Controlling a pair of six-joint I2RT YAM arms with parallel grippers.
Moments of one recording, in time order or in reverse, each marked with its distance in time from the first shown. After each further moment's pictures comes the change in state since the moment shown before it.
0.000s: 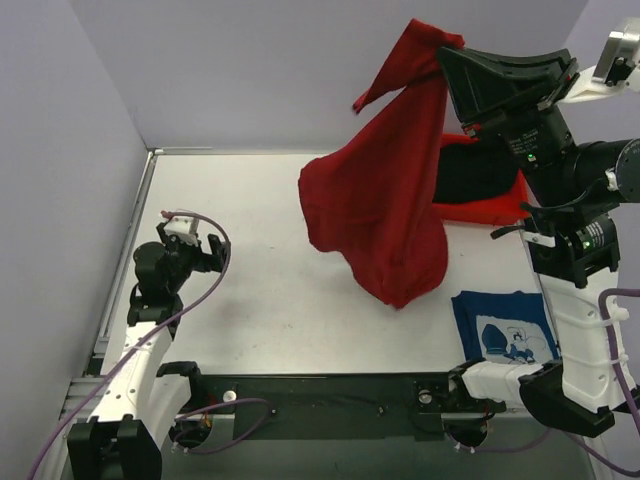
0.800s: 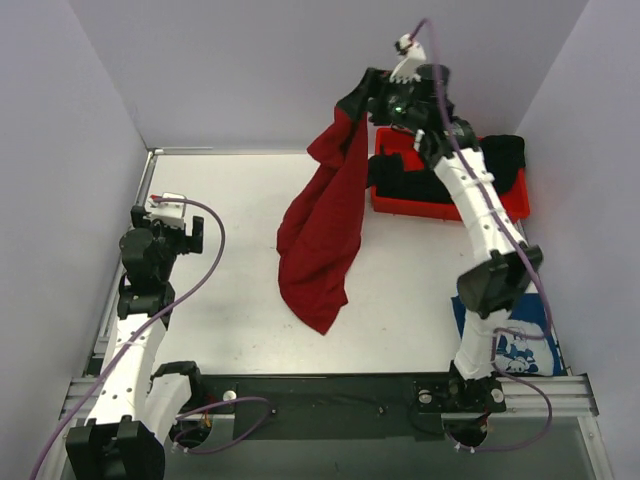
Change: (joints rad) left arm 0.037 0.023 0.154 -0.050 -0.290 0.261; right arm -0.129 0.555 0.095 -0.212 -0.227 0.154
